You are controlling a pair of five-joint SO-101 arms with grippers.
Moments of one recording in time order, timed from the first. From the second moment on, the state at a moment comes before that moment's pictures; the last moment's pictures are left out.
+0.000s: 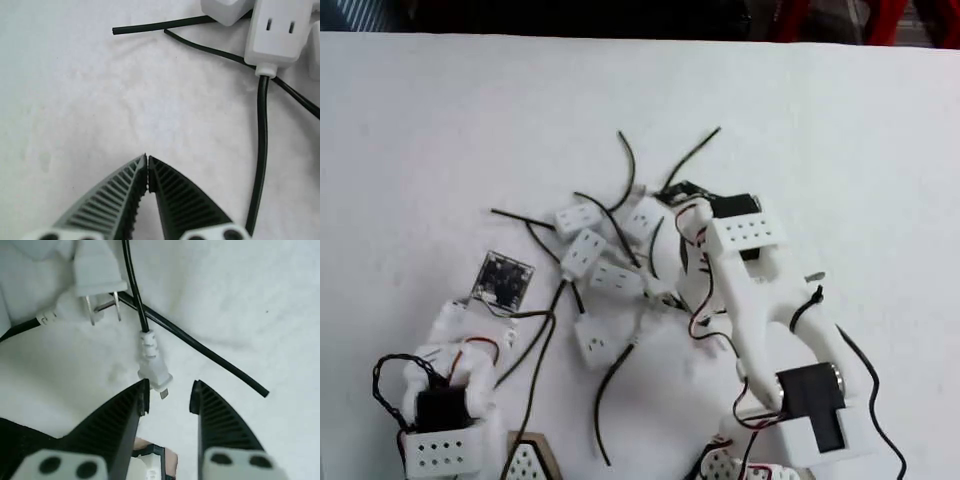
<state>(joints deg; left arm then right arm) -11.5 -104.1 97.3 65.9 -28.6 -15.1 -4.6 29.3 84.4 19.6</state>
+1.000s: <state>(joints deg) -11.5 -104.1 97.3 65.9 -28.6 -15.4 7.1 29.1 81.1 19.6</state>
